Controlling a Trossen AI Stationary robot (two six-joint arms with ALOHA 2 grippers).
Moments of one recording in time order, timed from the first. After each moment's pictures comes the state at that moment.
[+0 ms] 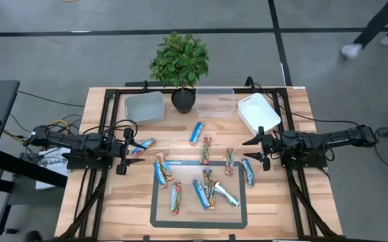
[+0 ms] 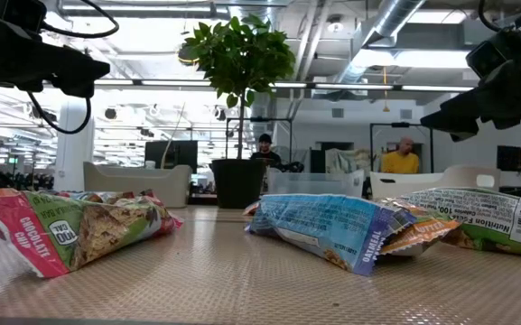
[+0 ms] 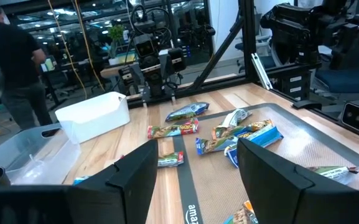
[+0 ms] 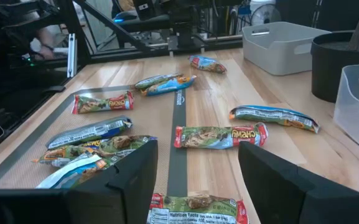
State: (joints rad) left arm -0.22 0.06 0.01 0.05 -0.09 0.18; right arm 0.10 0.26 0.00 0.03 0.05 0.09
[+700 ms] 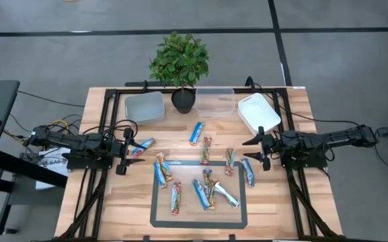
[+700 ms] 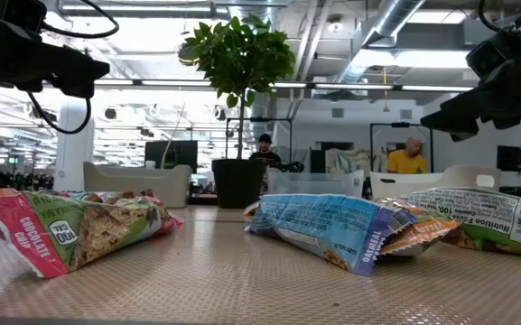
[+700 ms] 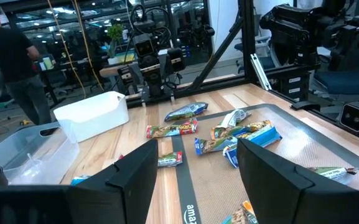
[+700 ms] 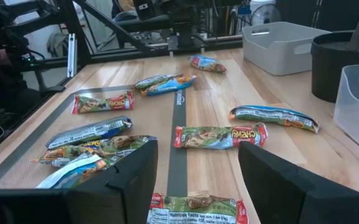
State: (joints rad) left arm -0.22 0.06 0.01 0.05 -0.08 0.17; right arm 0.10 0.26 0.00 0.03 0.05 0.09
